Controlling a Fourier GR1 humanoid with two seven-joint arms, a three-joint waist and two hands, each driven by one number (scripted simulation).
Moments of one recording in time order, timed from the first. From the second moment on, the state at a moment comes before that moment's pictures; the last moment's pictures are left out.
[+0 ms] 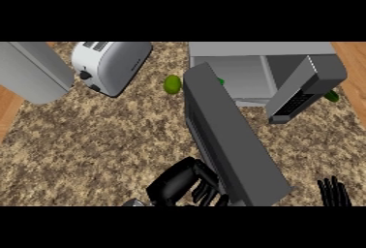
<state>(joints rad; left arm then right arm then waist) -0.17 0.00 -0.65 -1.56 -0.18 -0.17 0.01 0.34 -0.20 -0.13 -1.18 -0.14 0.29 -0.90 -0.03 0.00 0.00</state>
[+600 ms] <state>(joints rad) -0.47 0.00 -0.91 -1.28 0.08 0.19 0.03 0.39 -0.24 -0.03 -1.44 -0.22 0.34 -0.84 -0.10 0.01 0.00</state>
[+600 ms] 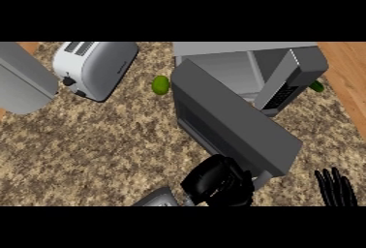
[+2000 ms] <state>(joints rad) -0.84 0.00 -0.75 -0.93 0.59 0.54 -0.25 0.44 -0.38 0.06 -1.81 -0.41 0.45 -0.65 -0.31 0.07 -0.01</state>
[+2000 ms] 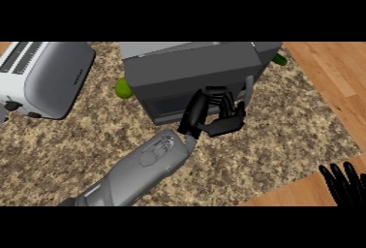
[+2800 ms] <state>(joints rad) -0.90 0.00 -0.72 -0.84 0.71 0.55 -0.38 0.46 -0.44 0.06 -1.92 -0.51 0.49 -0.59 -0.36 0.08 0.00</state>
